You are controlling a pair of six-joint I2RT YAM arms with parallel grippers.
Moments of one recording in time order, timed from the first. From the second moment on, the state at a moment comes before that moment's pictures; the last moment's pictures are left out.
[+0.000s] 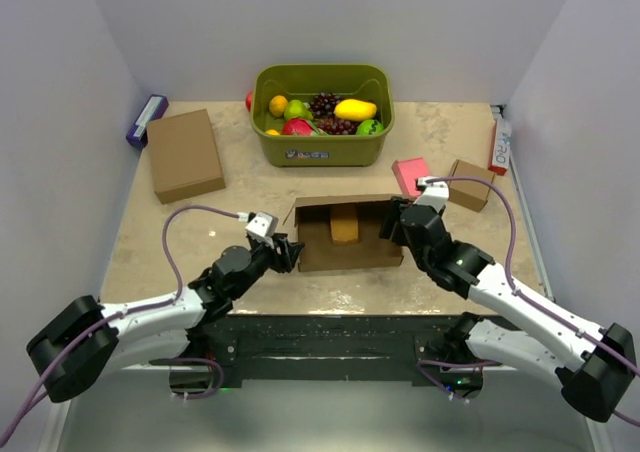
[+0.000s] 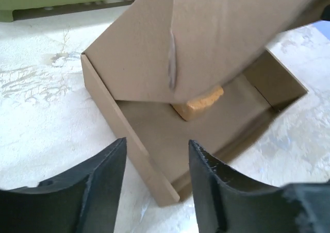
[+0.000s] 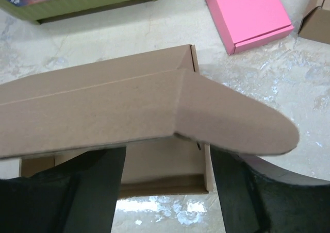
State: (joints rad) left arm -0.85 1.05 0.21 0.66 -0.24 -0.31; right arm 0.75 0.91 0.68 -0.33 0.60 0.60
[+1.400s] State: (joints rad) left arm -0.76 0.82 0.92 -0.11 -0.18 -0.23; right arm 0.76 1.04 1.41 -0.67 0.21 0.46
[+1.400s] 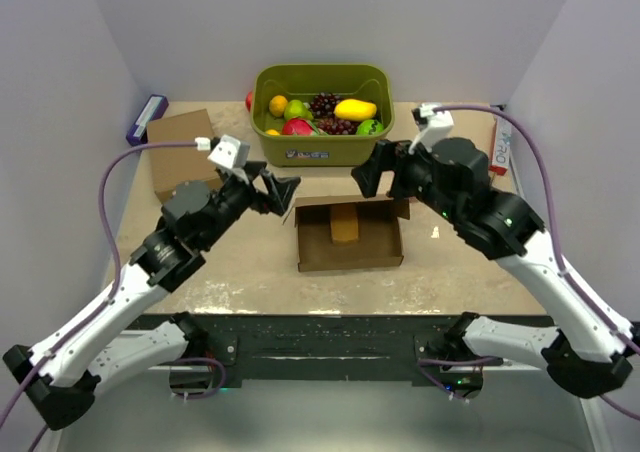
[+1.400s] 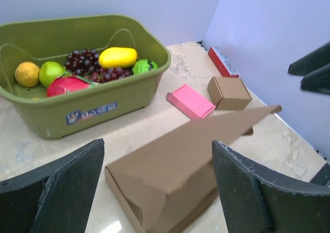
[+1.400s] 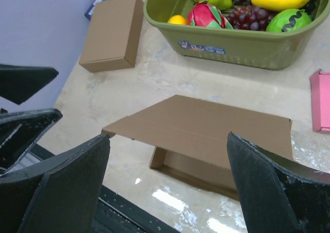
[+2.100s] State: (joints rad) left arm -0.65 1.23 0.81 0.18 0.18 -0.39; right arm 0.55 1.30 1.18 -0.48 -0.02 0.54
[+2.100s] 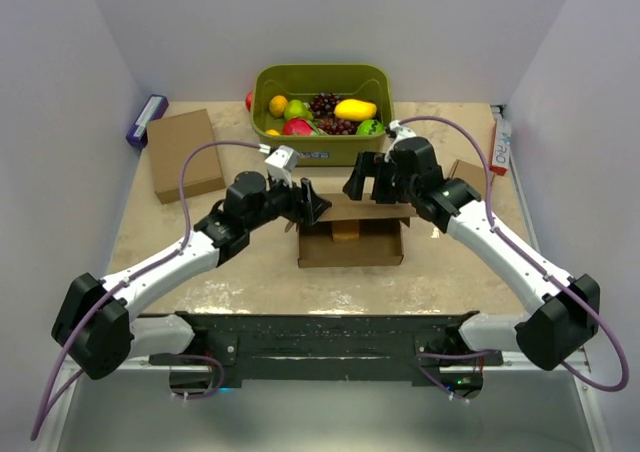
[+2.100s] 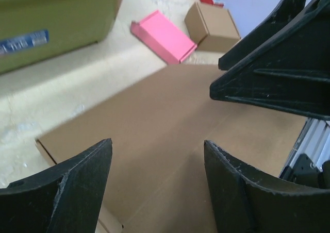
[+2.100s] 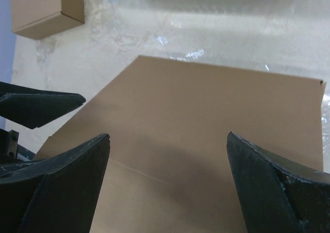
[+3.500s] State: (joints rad) left arm -0.72 1.25 0.45 0.45 0.19 -0.53; right arm 0.55 1.21 0.78 -0.33 -0.07 0.64
